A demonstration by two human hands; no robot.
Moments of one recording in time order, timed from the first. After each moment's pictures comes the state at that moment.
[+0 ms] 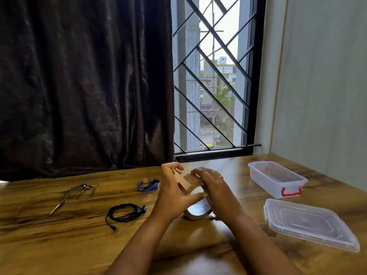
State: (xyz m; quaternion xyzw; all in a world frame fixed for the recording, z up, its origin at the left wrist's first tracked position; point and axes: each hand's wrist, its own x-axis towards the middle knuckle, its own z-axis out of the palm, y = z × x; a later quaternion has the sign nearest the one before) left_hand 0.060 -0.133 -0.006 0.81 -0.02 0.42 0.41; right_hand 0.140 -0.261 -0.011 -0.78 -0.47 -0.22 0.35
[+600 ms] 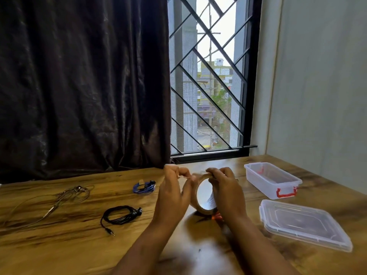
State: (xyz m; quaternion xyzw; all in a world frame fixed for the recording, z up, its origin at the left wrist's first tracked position) left_hand 0.055 -0.155 0.003 0.76 -0.06 0.54 0.35; right_hand 0.151 -0.270 -0.014 -0.81 -0.30 -0.32 0.40
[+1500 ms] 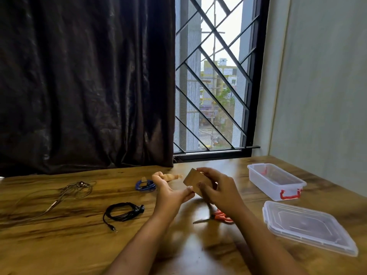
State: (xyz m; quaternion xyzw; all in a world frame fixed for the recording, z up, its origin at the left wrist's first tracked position) left_hand 0.078 -0.134 -0.016 0.59 0.08 0.33 0.73; right_hand 0.147 -0.268 -0.004 -0.76 -0.42 -0.13 0.49
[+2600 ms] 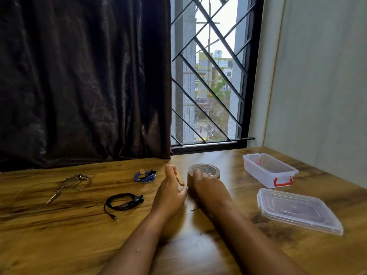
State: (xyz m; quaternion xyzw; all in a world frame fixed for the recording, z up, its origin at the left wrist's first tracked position) left_hand 0.067 -0.128 -0.033 0.87 0.09 0.33 0.35; right_hand 0.139 -0.238 -0.026 -0.84 -0.36 -0.40 0.05
